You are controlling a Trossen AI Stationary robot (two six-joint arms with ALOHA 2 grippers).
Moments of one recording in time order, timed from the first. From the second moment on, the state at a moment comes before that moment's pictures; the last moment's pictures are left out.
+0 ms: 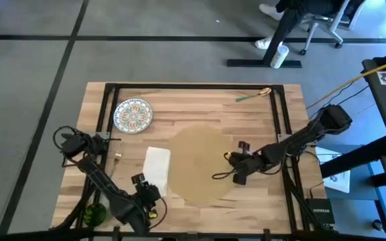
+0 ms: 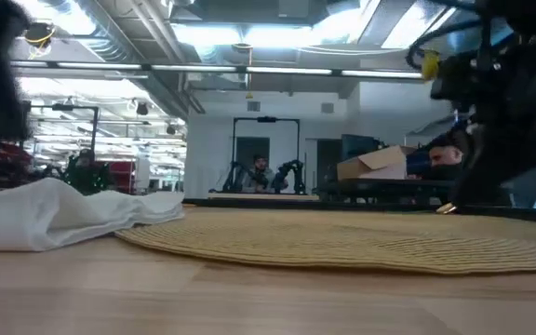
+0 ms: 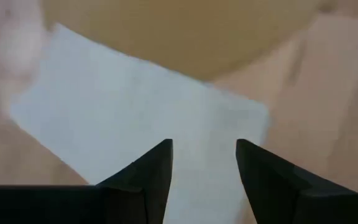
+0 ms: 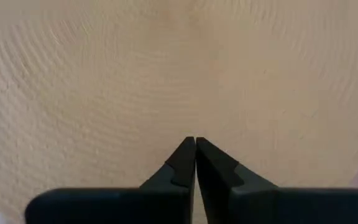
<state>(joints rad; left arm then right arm) -0.82 1.90 1.36 -1.07 -0.68 -1.14 0.46 1.41 0.58 -0.24 0.37 0.50</state>
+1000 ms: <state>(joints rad) -0.54 1.84 1.10 -0.98 -0.69 -0.87 0.19 1.56 0.59 0.23 0.15 0.23</state>
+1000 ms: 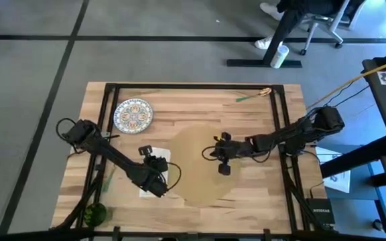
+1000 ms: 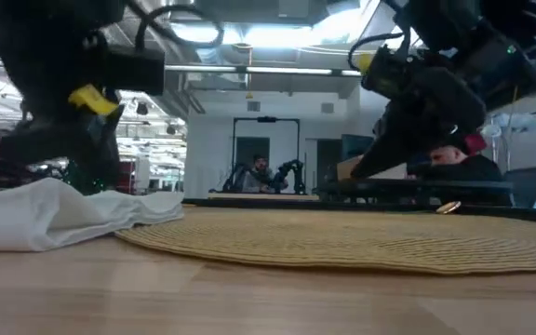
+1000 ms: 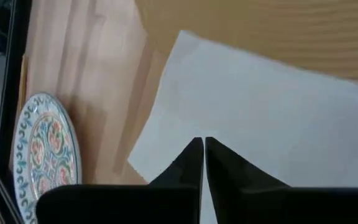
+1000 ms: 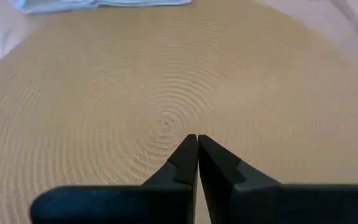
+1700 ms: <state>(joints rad) -0.56 1.84 0.96 -0.87 -0.68 -1.02 0.20 1.62 0.59 0.06 0.14 0.29</state>
